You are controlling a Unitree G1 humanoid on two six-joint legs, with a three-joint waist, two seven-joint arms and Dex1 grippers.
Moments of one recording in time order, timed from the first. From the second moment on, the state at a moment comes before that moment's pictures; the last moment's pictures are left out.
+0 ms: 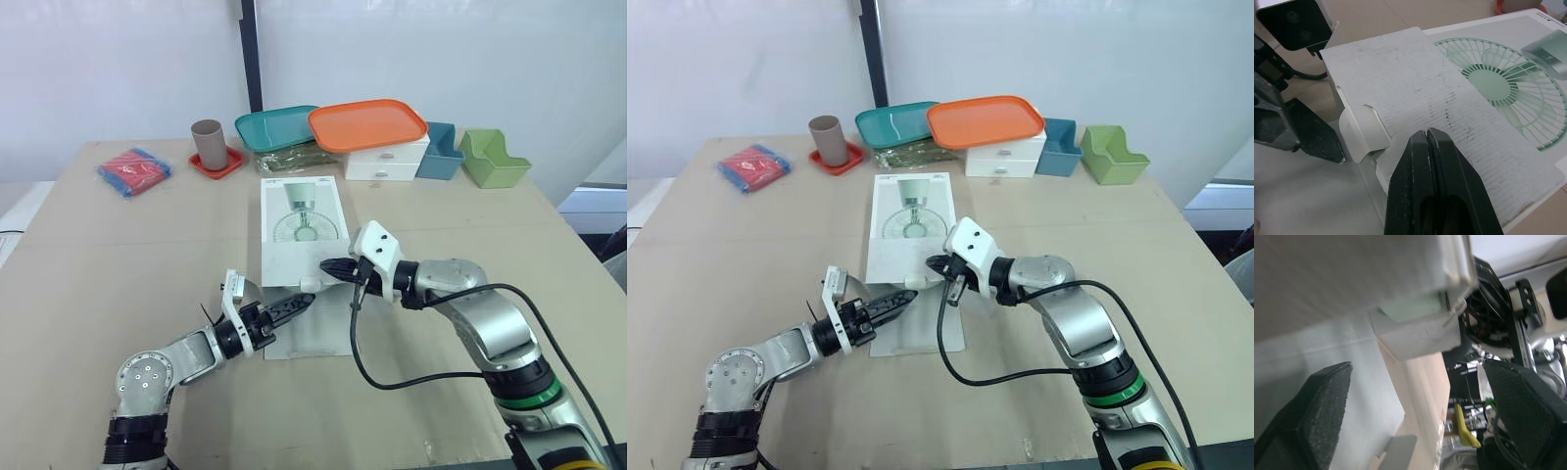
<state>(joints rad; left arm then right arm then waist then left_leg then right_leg) -0.16 0.15 0.17 -0.16 -1.32 1.11 -0.19 -0.48 -0.54 0.23 -0.31 0.21 0.63 0.80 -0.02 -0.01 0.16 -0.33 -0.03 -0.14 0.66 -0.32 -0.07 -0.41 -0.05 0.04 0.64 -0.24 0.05</state>
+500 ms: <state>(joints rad) -0.20 0.22 0.16 -0.12 -1.19 1.06 -0.25 -0.48 -0.54 0.23 -0.31 0.21 0.64 0.80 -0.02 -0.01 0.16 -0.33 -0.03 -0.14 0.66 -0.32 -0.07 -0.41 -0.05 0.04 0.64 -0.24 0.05</state>
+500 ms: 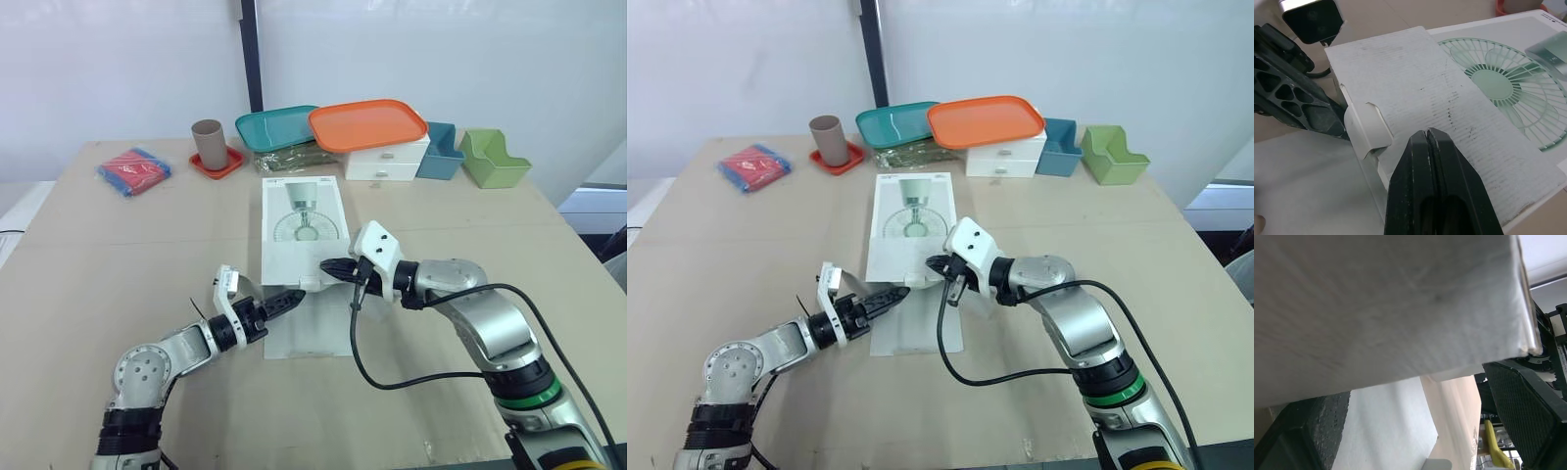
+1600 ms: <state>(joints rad) -0.09 0.05 0.19 -0.18 -1.47 1.07 0.08 -0.49 -0.53 0.24 -0.35 0.23 0.69 0.79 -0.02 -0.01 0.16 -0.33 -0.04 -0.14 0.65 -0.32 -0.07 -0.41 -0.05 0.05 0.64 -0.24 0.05</state>
